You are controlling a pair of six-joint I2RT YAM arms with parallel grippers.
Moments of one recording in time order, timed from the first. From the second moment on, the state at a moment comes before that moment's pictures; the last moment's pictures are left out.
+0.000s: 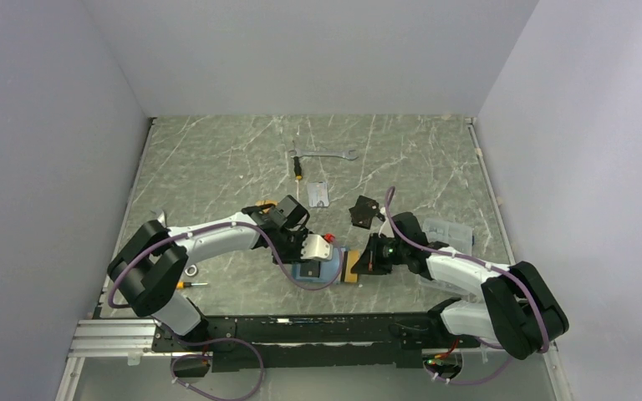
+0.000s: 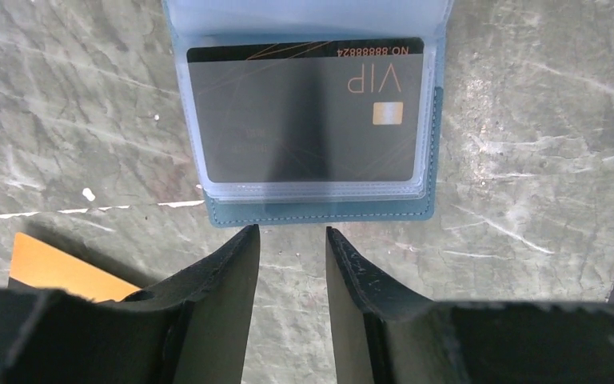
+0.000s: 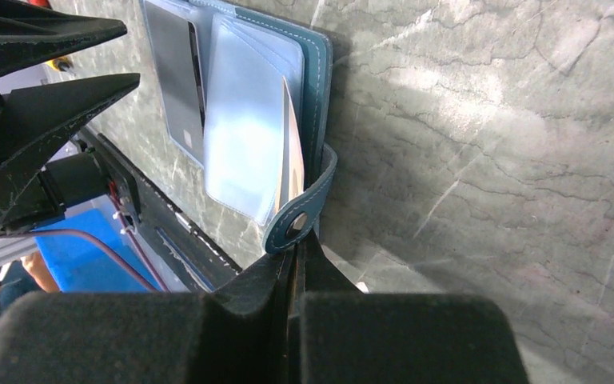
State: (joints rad) left arm -0.81 1.56 0.91 -0.53 0.26 0.85; right arm 0.46 1.23 0.35 -0.01 -0.53 0.71
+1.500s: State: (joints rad) left arm -0.84 1.60 0.90 -0.50 0.24 0.85; right arm 0.52 1.15 0.18 0.28 -0.33 1.03
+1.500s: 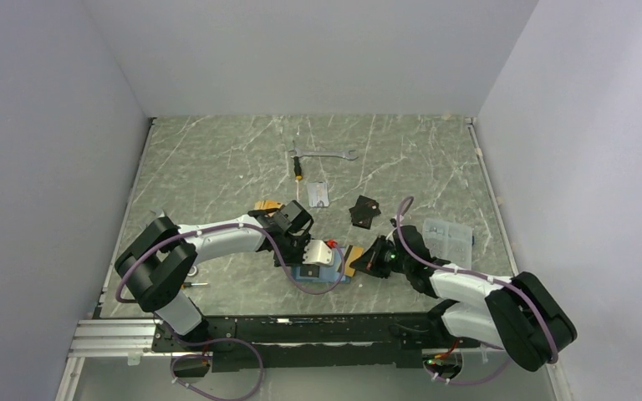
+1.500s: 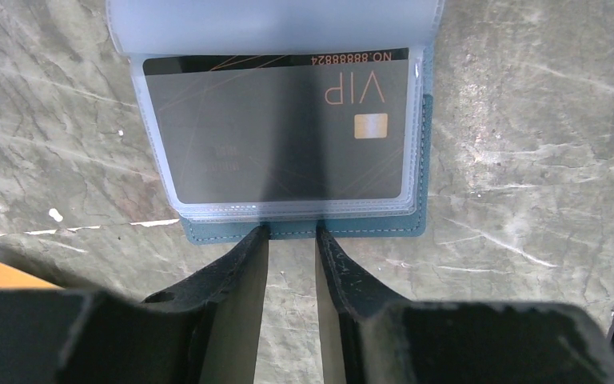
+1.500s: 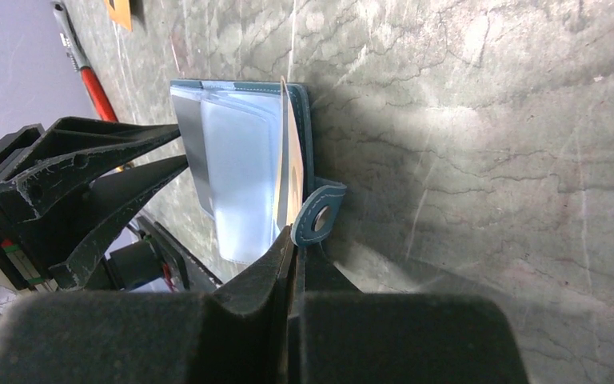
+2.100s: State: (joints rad) left arm -0.84 1.61 0.91 -0.51 0.24 0.85; right arm 0.56 1.33 0.23 0.39 -0.46 0.99
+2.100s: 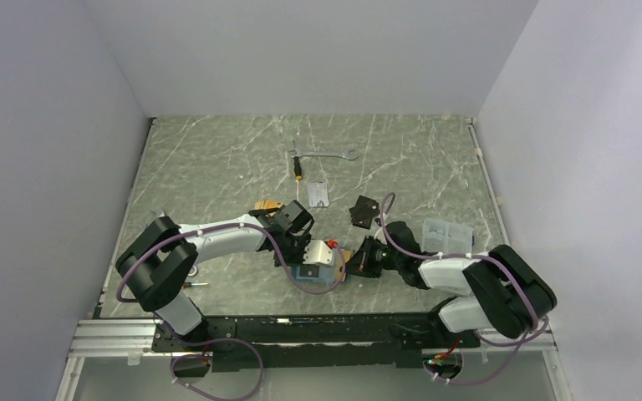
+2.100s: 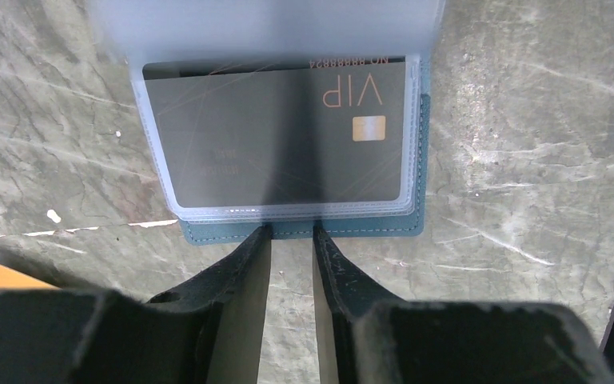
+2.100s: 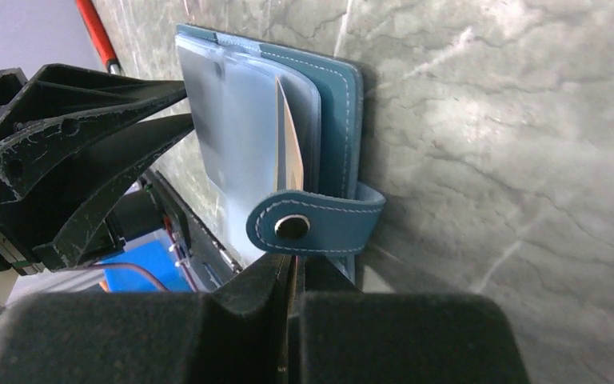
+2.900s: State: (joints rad) left arm -0.79 1.59 0.91 -0.56 0.26 0.86; right arm 0.58 1.43 0.43 0.37 -0.66 0.84
